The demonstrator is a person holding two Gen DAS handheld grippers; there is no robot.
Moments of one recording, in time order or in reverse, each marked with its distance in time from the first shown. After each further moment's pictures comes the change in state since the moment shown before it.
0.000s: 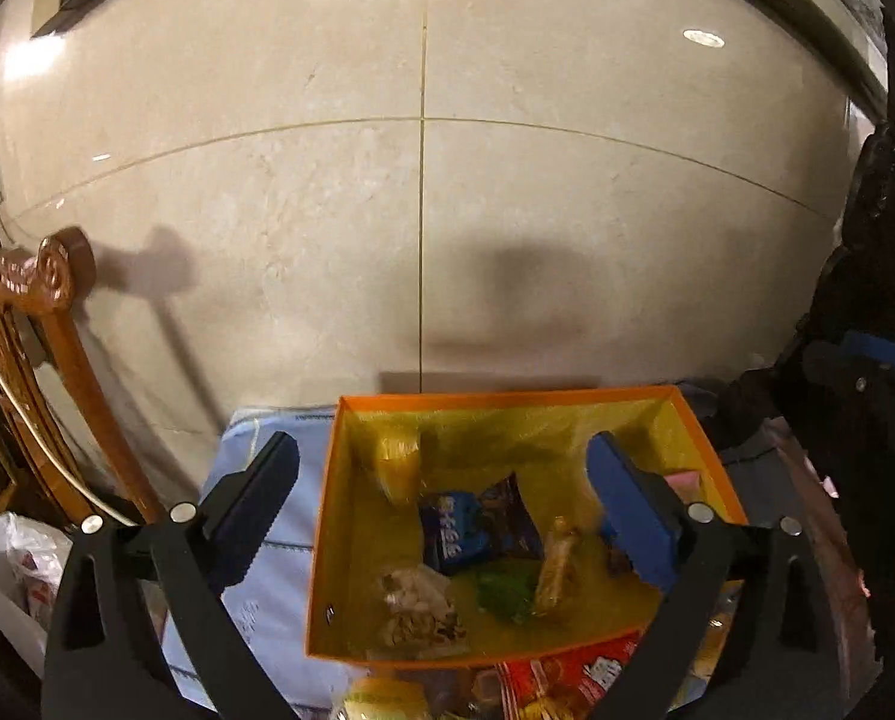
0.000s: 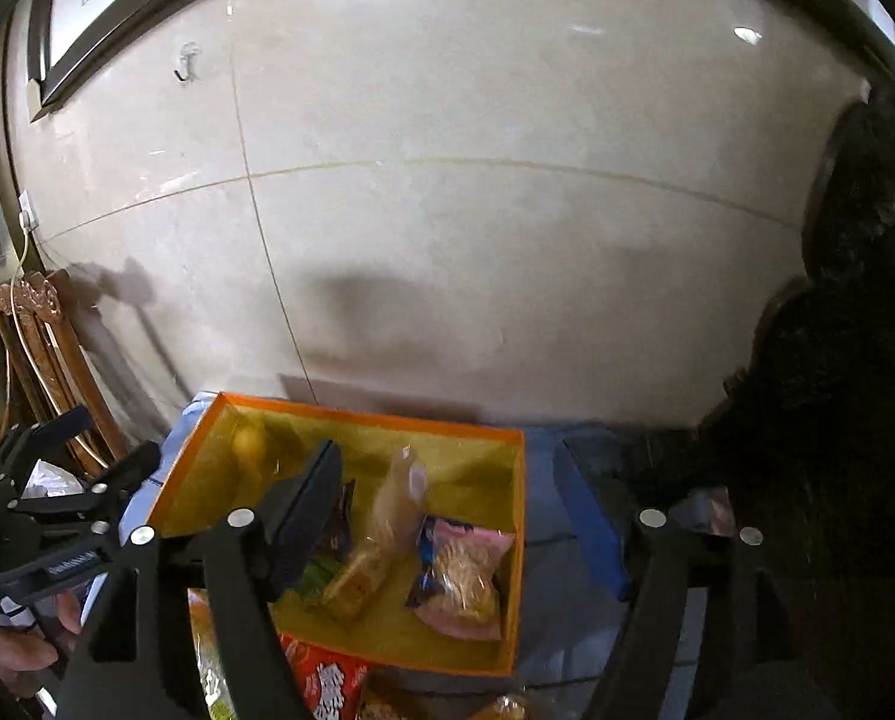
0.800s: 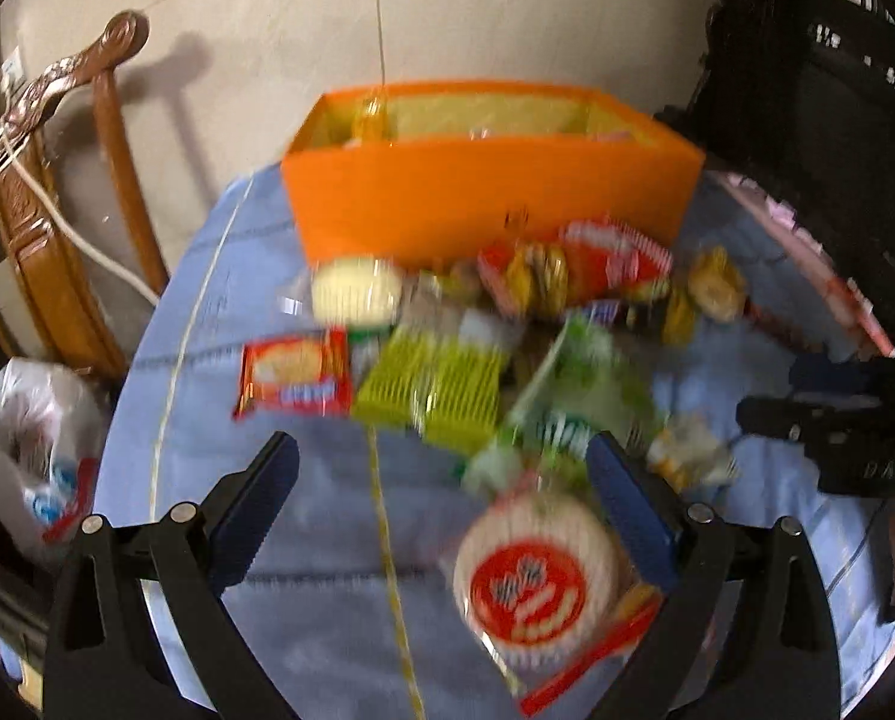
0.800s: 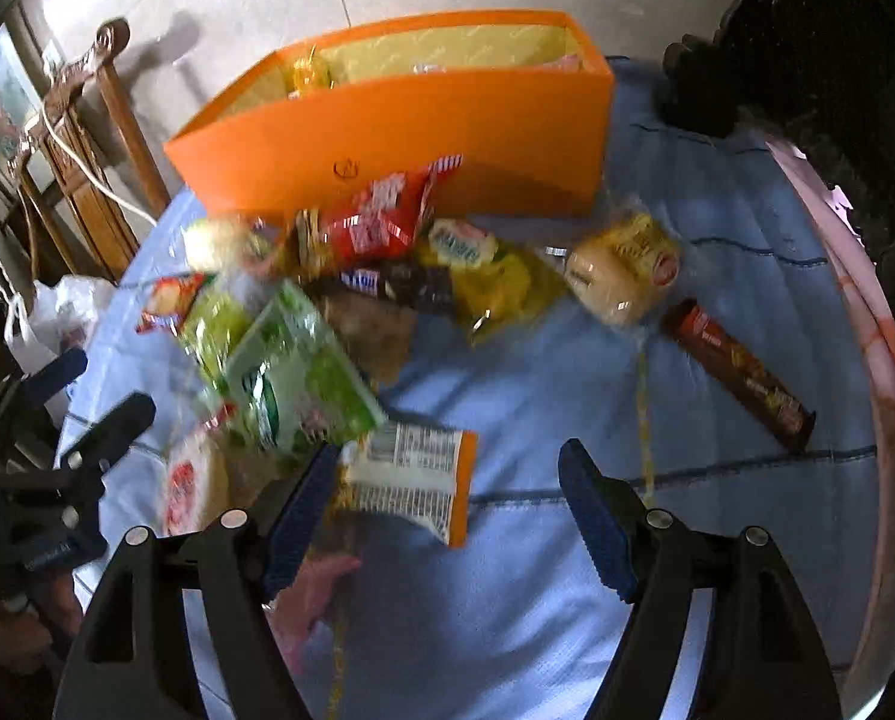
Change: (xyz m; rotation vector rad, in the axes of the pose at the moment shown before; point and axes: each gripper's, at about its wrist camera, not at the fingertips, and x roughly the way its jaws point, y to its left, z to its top) left arm -0.081 -0.008 -0.259 0.120 0.227 -0.016; right arm -0.025 0.049 -0.284 0.043 0.385 0.082
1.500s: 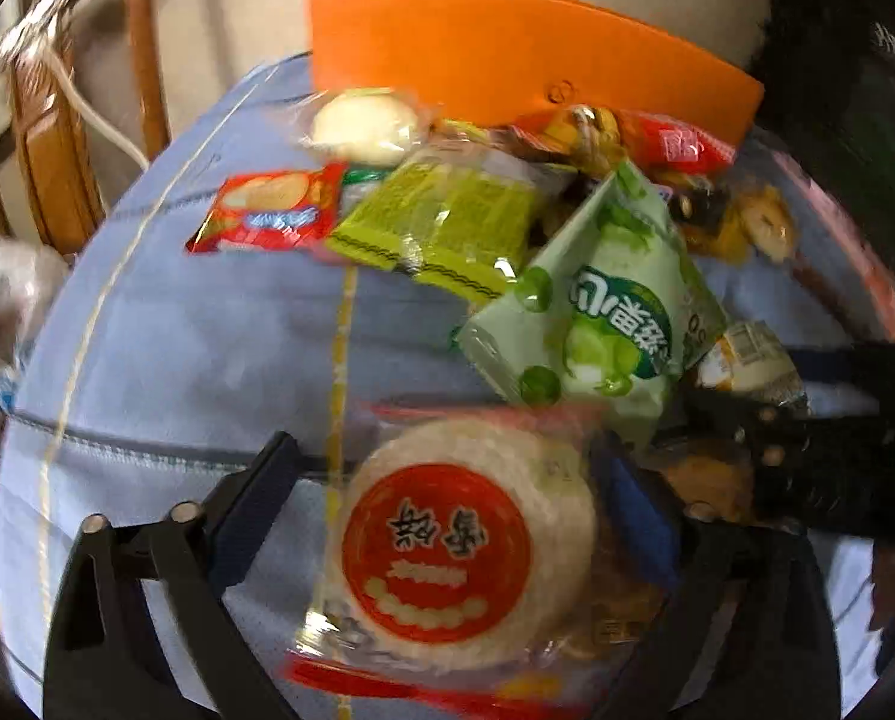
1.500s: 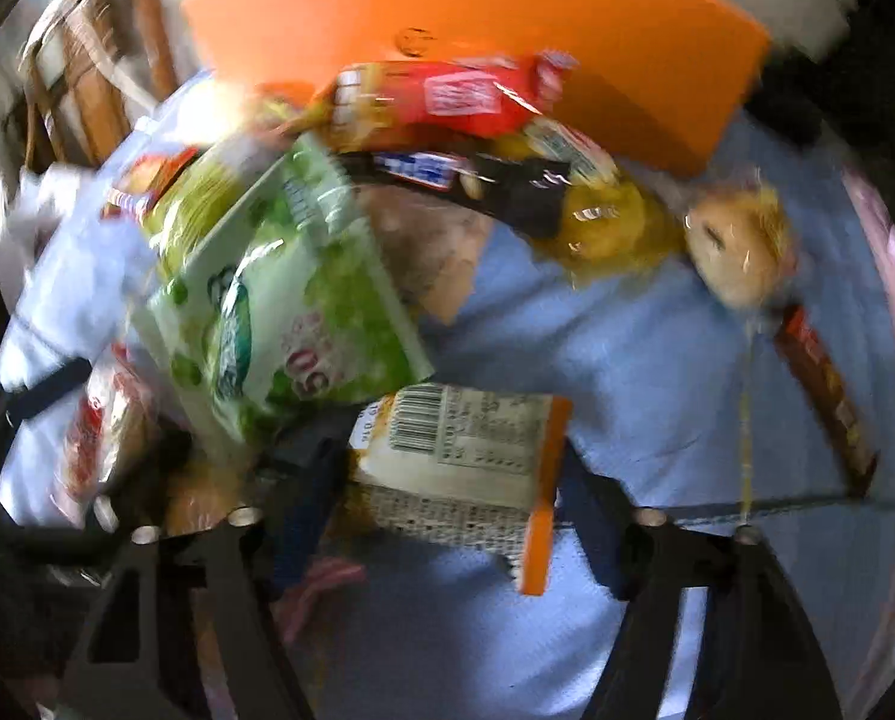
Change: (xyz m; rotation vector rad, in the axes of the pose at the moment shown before) left arm 0.047 -0.003 -0.048 -0.167 0.100 -0.030; right arm 0.064 0.048 -0.009 -0.205 0.093 -0.036
